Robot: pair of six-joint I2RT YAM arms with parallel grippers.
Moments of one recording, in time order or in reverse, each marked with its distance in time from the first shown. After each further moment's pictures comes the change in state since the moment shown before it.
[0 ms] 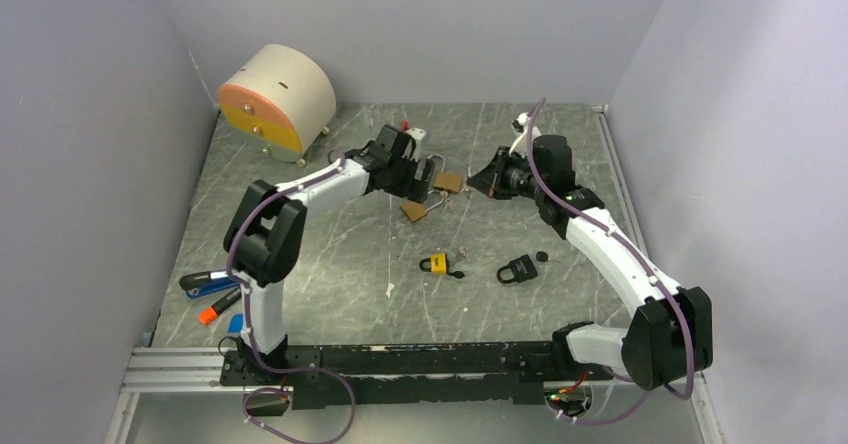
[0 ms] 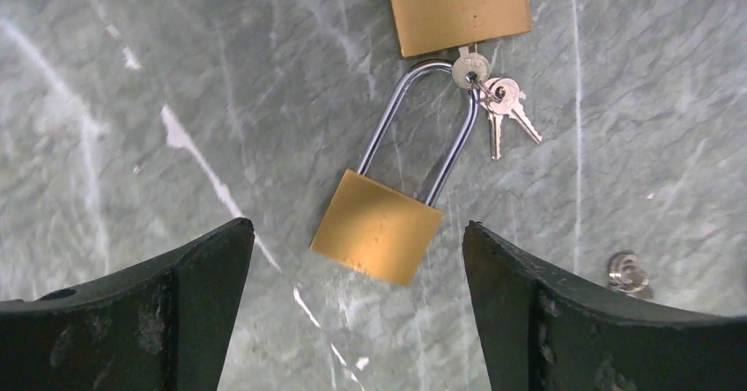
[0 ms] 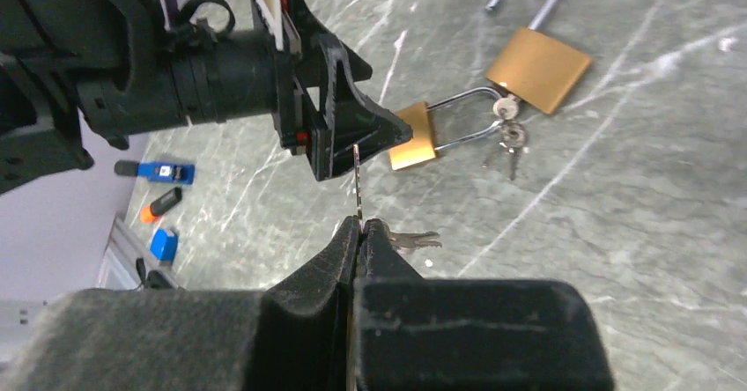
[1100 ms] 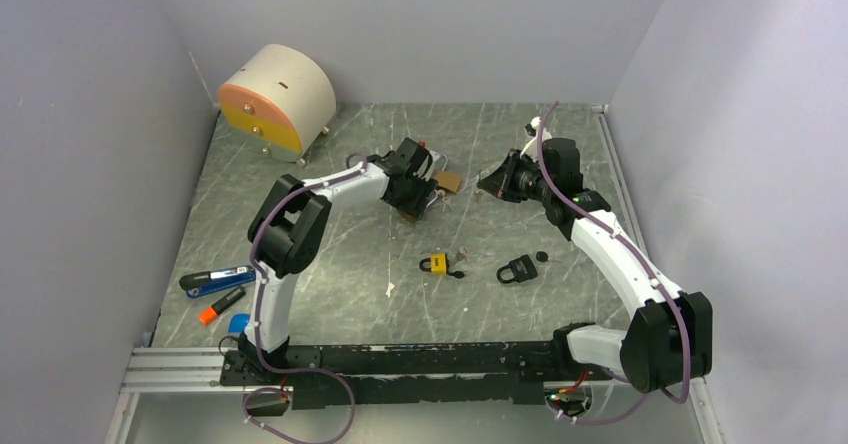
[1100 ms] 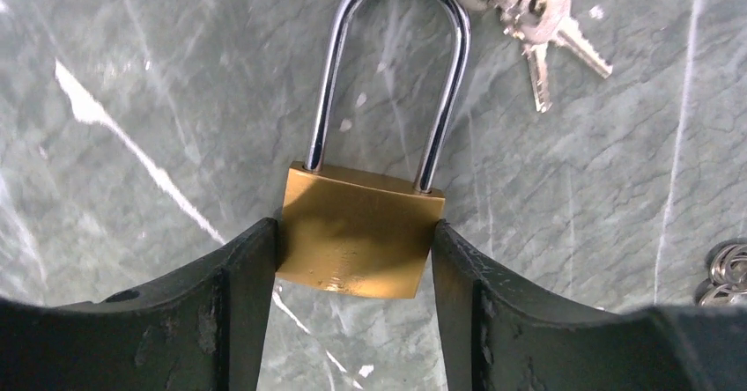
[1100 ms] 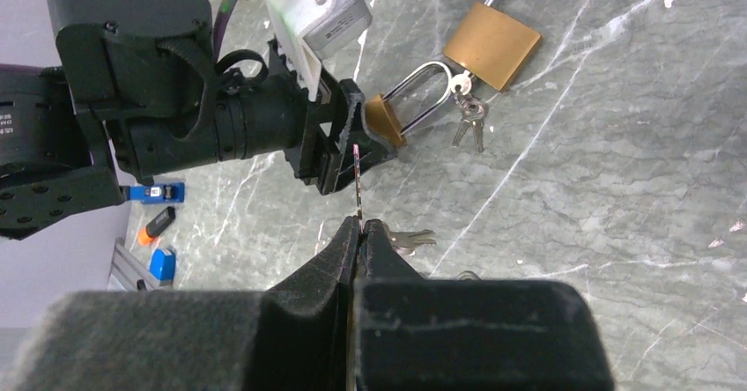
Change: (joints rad) left arm -0.059 0.179 0.117 -0.153 -0.056 0.124; right arm -0.083 -0.027 -0.032 -0.046 0.038 0.040
